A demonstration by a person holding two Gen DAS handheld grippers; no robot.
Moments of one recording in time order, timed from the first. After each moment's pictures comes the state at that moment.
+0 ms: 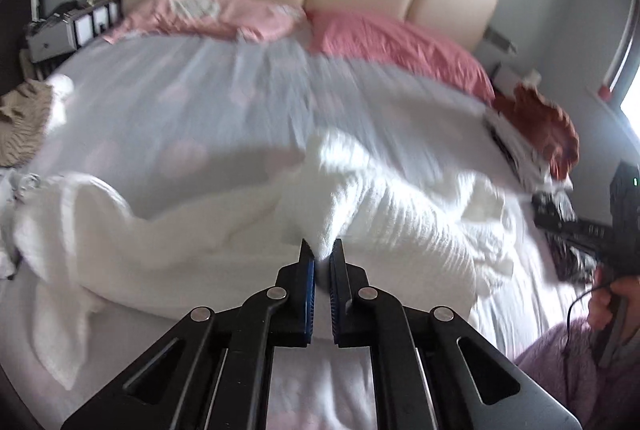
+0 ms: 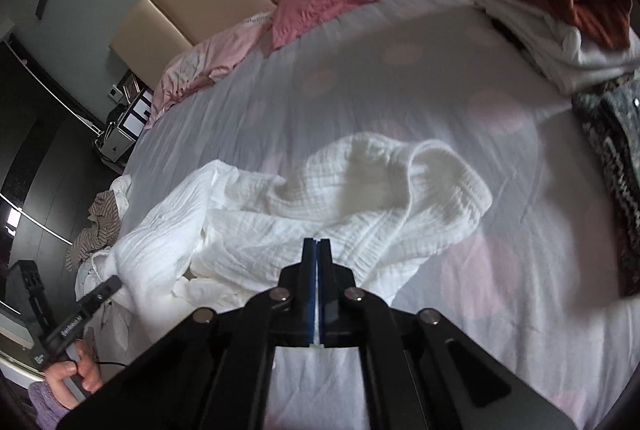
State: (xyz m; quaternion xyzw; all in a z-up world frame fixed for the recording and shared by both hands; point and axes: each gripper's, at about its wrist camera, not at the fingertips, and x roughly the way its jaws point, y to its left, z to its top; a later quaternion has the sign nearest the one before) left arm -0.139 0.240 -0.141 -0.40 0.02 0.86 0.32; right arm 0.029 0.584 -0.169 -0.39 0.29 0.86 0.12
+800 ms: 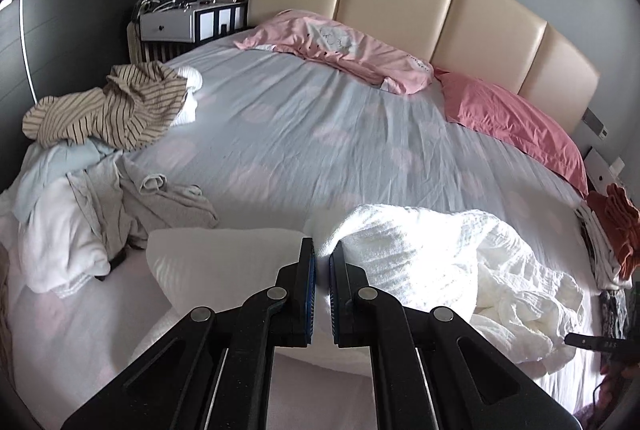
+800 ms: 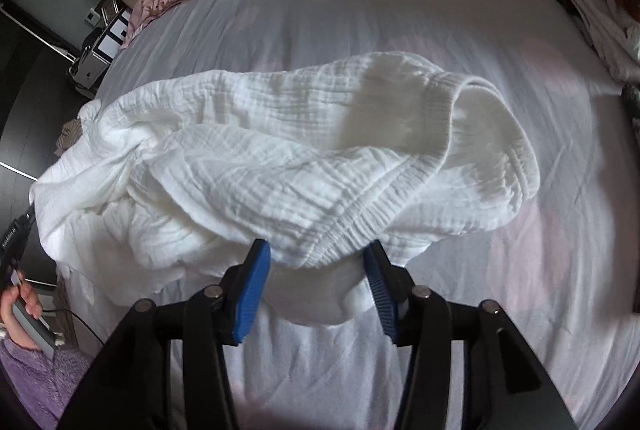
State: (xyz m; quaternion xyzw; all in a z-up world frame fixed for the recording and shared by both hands) left arm -0.225 0.135 -0.153 -0.40 -0.04 0.90 0.16; right arm -0.035 0.563 -0.241 -0.52 0.30 0.79 0.08
